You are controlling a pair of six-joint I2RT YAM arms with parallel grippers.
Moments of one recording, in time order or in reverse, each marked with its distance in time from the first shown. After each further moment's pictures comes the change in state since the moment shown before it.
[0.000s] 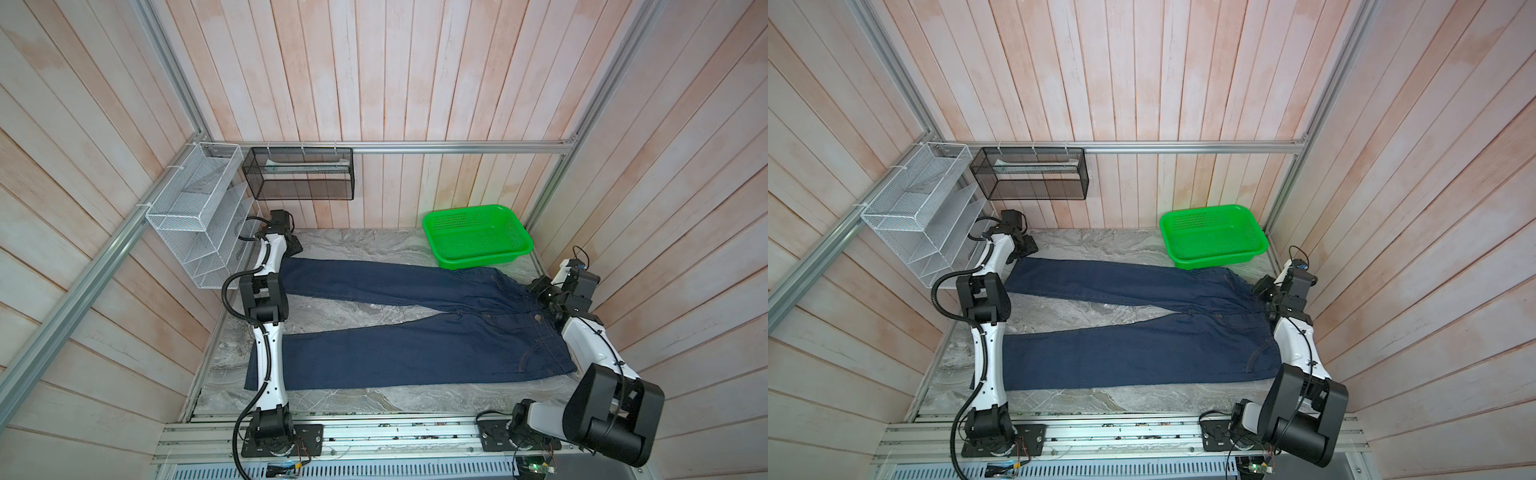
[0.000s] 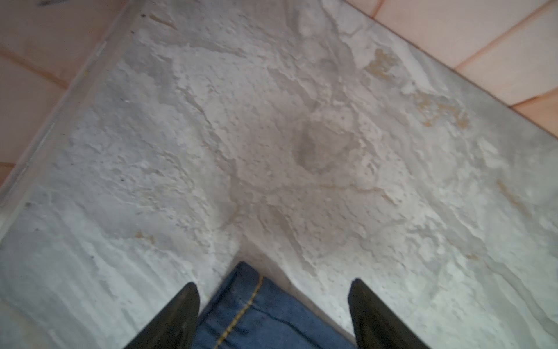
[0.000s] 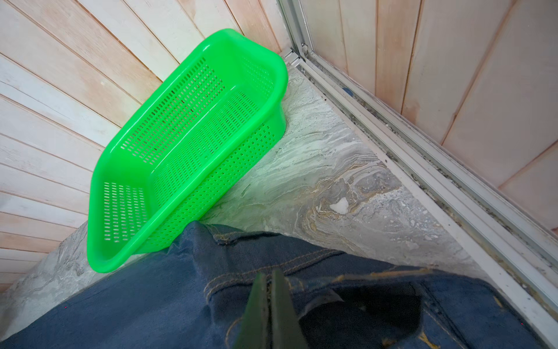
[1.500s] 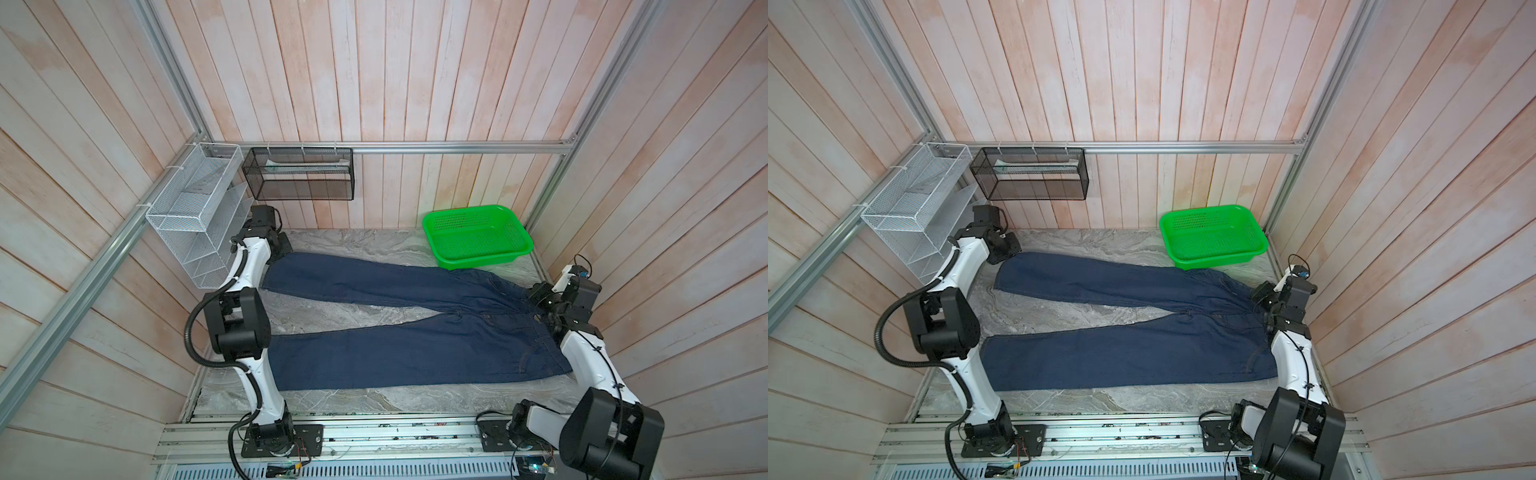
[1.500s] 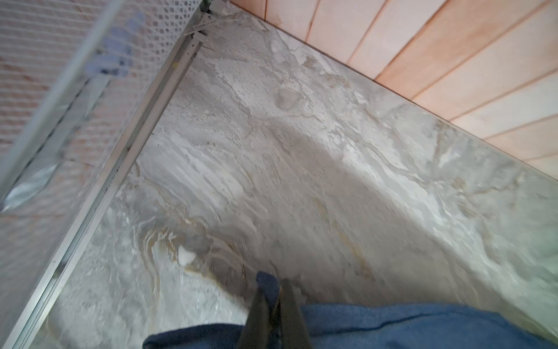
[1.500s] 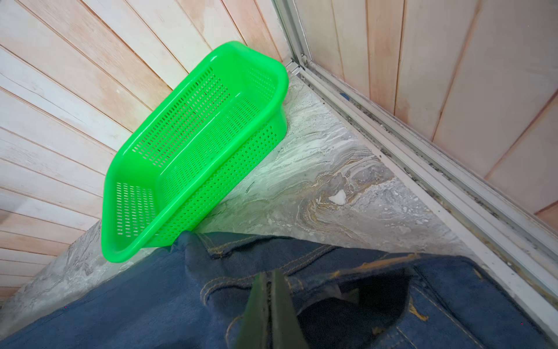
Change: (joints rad) left arm -0.009 -0.757 -0.798 0.175 0.127 0.057; right arm -0.013 -0.170 -0.107 0.008 0.018 0.027
